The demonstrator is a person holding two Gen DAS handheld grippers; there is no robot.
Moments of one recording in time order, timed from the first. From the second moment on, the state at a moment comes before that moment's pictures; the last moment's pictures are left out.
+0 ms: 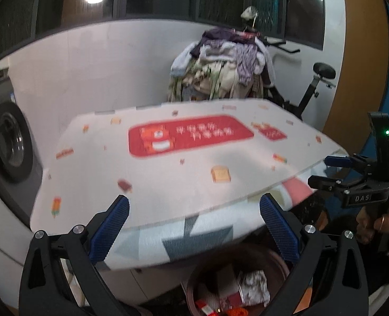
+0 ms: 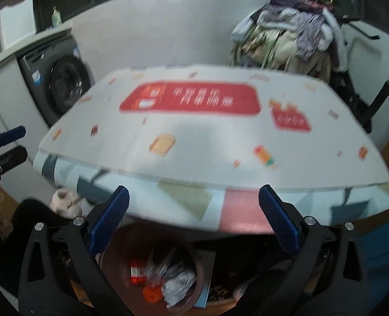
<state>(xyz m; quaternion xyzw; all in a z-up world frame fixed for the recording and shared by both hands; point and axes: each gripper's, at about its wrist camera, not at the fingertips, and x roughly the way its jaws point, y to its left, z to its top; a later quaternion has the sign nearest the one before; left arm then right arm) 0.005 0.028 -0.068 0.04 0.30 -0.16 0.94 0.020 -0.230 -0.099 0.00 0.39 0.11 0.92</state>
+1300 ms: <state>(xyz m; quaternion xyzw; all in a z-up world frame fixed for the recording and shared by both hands) 0.003 0.009 0.002 0.06 0.23 -0.07 0.97 0.008 -0.237 0.000 -0.01 0.29 0.09 0.95</state>
